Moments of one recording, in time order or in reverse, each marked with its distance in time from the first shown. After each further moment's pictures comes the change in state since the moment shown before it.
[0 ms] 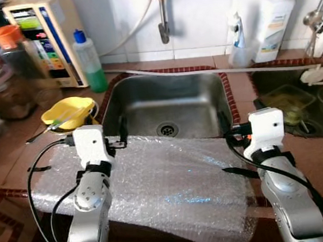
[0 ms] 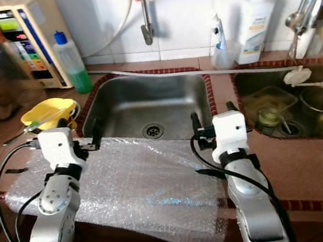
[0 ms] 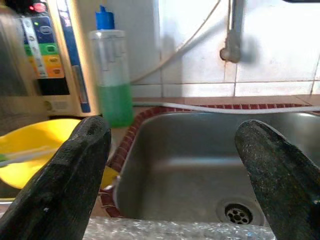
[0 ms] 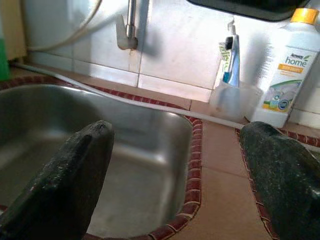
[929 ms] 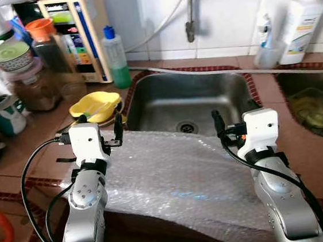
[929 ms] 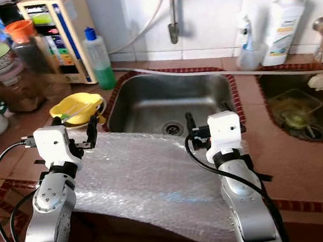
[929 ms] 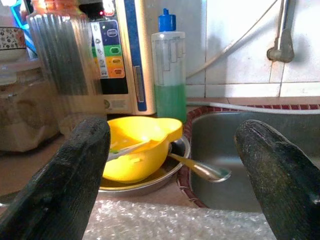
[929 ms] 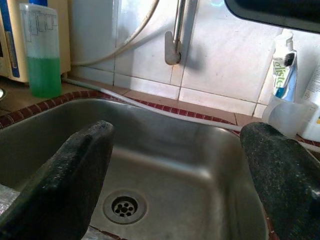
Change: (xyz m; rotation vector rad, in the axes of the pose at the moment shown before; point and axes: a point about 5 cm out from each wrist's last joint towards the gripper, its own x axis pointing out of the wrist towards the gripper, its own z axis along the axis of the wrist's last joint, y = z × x) left arm 0.003 0.005 0.002 0.026 0.001 0.006; right arm 0.001 0.006 0.002 0.025 -0.015 -0.004
